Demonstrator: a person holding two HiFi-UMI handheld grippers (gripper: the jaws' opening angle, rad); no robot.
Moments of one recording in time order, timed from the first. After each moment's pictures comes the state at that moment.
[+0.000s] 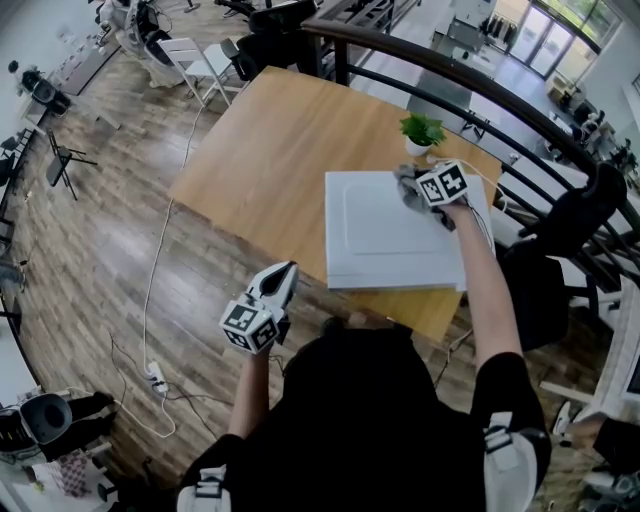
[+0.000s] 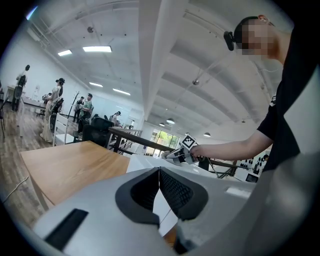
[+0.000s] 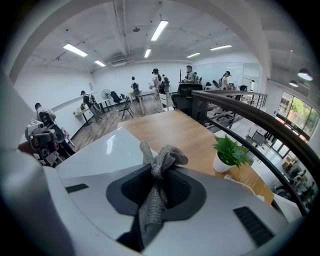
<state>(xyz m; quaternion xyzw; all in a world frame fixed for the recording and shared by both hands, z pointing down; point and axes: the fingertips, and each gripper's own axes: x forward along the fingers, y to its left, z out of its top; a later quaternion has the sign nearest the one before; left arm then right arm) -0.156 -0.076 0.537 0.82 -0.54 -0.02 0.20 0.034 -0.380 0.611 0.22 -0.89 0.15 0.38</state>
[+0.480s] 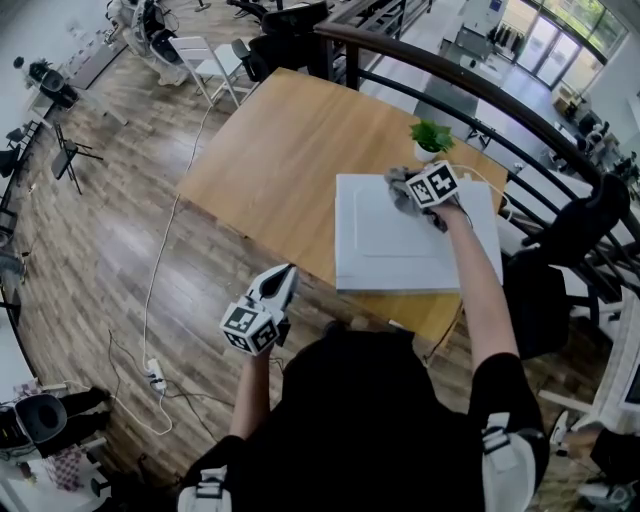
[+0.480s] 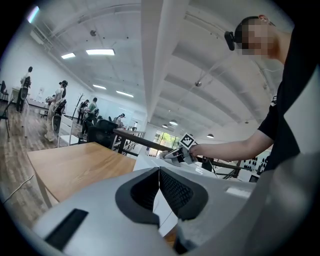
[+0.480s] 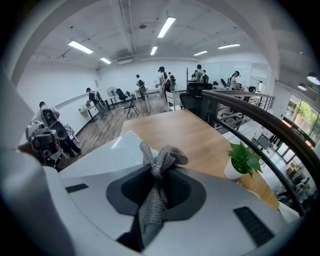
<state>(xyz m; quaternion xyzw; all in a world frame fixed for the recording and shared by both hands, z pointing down) -0.177 -0.062 0.539 0.80 -0.56 -0.03 0.20 -0.017 -0.362 0.612 0.18 -0.89 0.14 0.39</state>
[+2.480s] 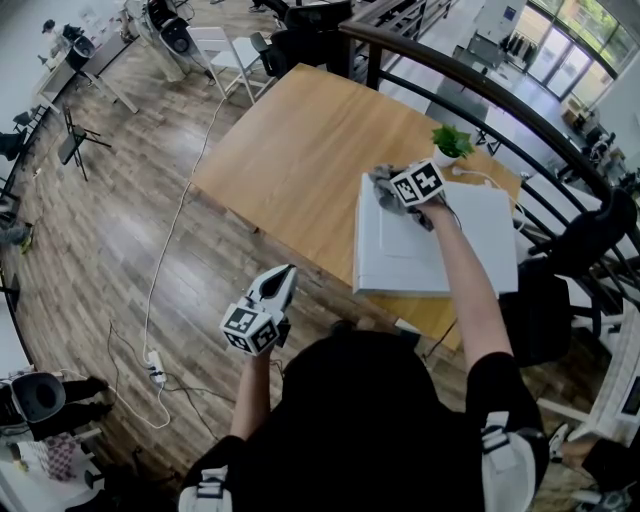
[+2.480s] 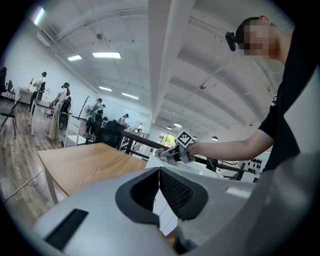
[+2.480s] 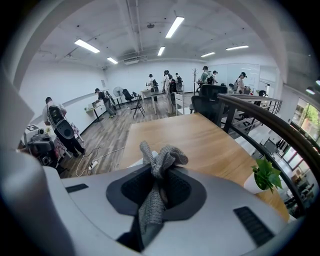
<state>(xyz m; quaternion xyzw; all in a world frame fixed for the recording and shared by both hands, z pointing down) -0.233 -0.034 0.550 0.79 -0.58 -0.04 0.20 -0.126 -0.329 0.613 0.15 -0.90 0.13 0.39</state>
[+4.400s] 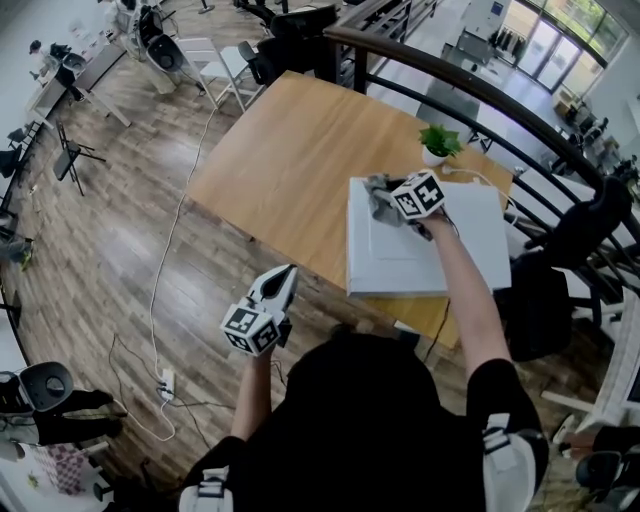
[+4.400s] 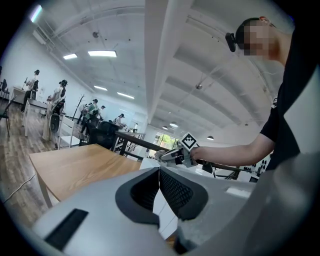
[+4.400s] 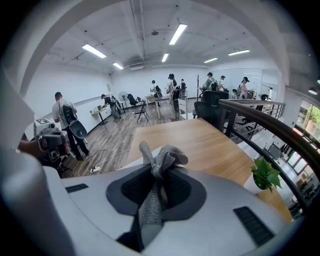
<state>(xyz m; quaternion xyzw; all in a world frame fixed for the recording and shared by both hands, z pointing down) -0.218 -0.054 0.533 0.80 -0.56 -0.04 0.20 -0.105 -0.312 0.592 0.14 -0.92 0.12 0.36</state>
